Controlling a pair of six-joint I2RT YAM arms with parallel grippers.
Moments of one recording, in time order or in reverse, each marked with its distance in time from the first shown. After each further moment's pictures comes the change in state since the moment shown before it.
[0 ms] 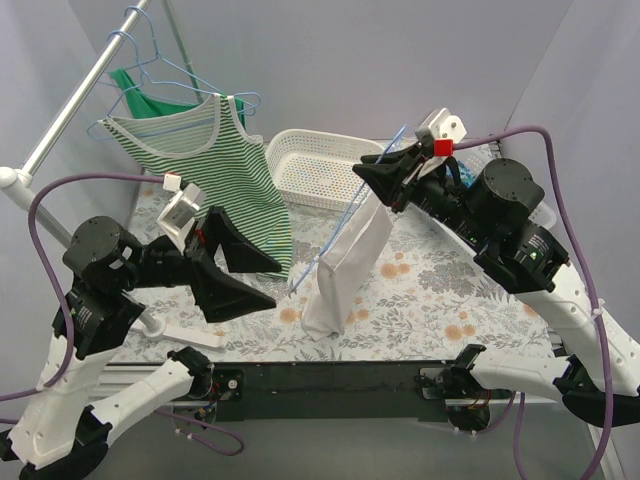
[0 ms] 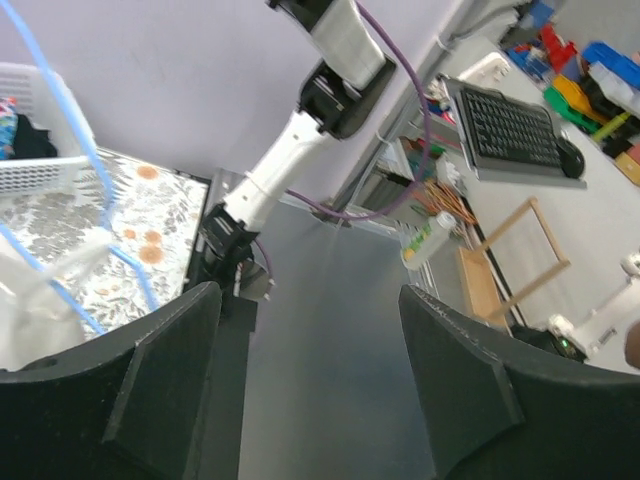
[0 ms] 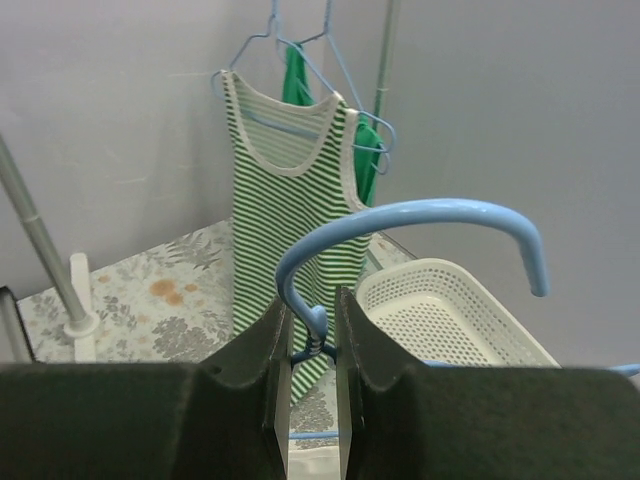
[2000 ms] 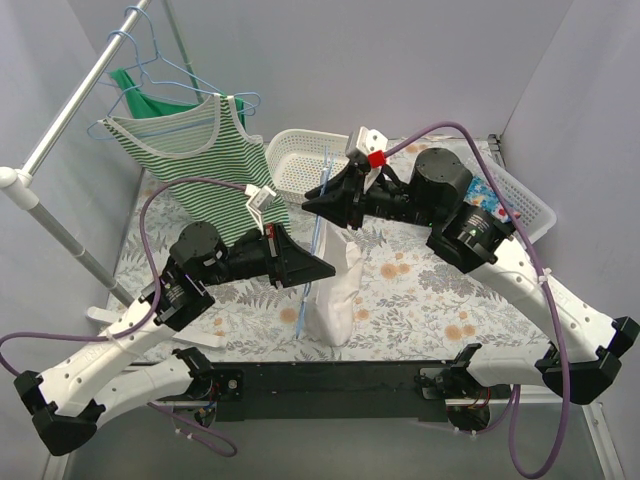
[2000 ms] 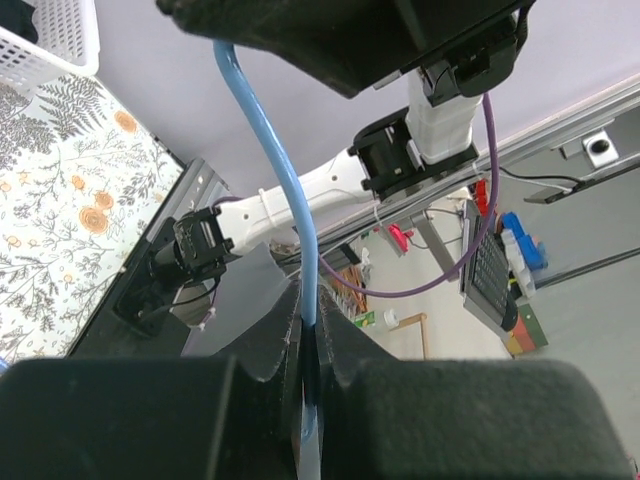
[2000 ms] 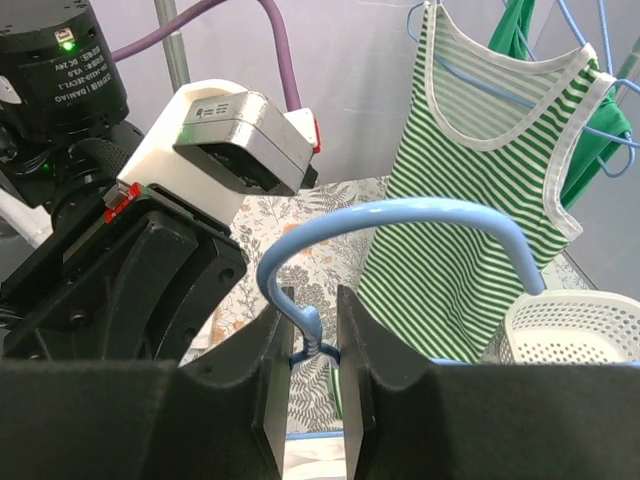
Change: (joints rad) left arm -0.209 0.108 -0.391 0.412 -0.394 -0.417; right arm 0.002 0.163 -0.034 0.076 -0.449 0.031
